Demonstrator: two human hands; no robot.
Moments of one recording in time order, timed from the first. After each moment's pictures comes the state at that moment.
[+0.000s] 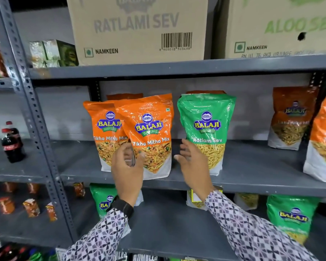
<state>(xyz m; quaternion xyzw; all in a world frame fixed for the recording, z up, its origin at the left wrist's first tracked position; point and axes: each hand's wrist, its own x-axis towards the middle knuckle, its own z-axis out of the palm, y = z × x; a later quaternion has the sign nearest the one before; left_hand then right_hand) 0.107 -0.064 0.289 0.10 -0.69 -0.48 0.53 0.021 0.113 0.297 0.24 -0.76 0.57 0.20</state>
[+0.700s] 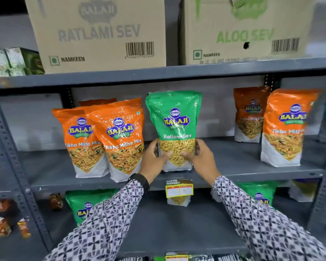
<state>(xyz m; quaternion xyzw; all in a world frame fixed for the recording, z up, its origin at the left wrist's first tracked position) 0.033 0.042 0.308 -0.06 -0.75 -0.61 0.23 -0.026 0.230 0.293 0.18 -0.74 0.63 0.15</state>
